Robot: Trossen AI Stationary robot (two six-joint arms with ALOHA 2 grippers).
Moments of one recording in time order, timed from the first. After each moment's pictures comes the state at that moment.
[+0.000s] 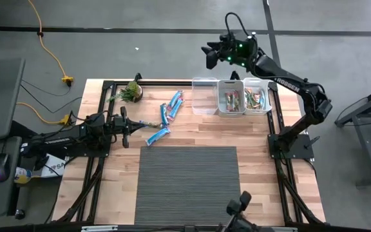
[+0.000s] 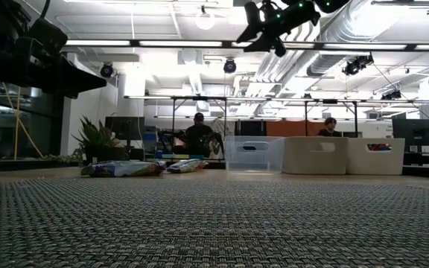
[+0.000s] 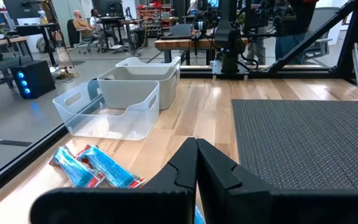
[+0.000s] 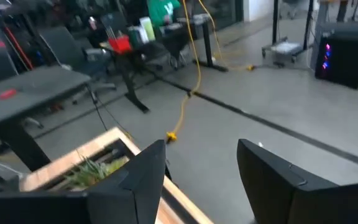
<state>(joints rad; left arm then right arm) 0.24 0.09 0.02 0.01 0.06 0.07 -0.72 1.56 1.47 -0.07 -0.11 0.21</state>
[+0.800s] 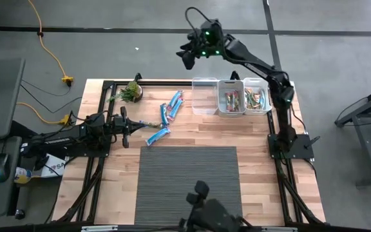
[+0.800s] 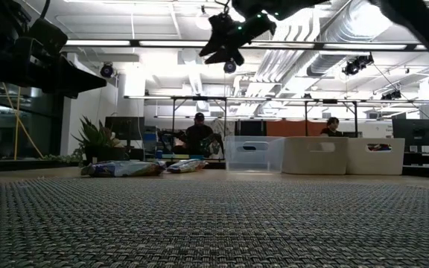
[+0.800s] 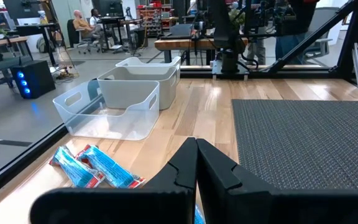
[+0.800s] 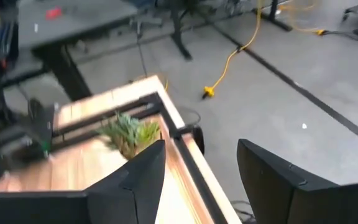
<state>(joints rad) 0.24 0.09 0.02 0.01 0.06 0.07 -0.67 2.06 2.15 -0.50 -0.32 0.01</state>
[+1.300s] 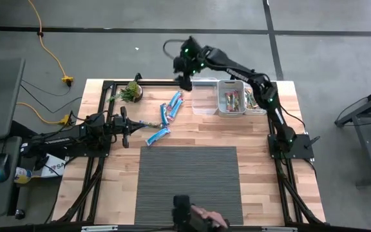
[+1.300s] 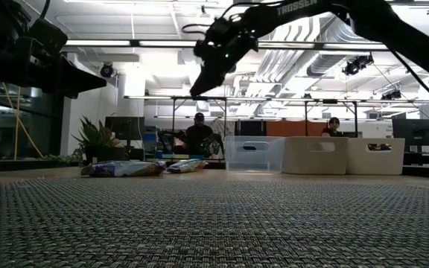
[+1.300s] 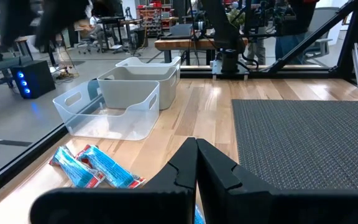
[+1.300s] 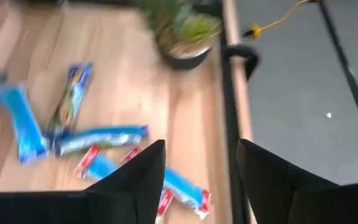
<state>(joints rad) 0.24 0.09 0.02 0.01 0.06 0.07 -0.57 2.27 2.30 -0.82 -0.34 -0.48</state>
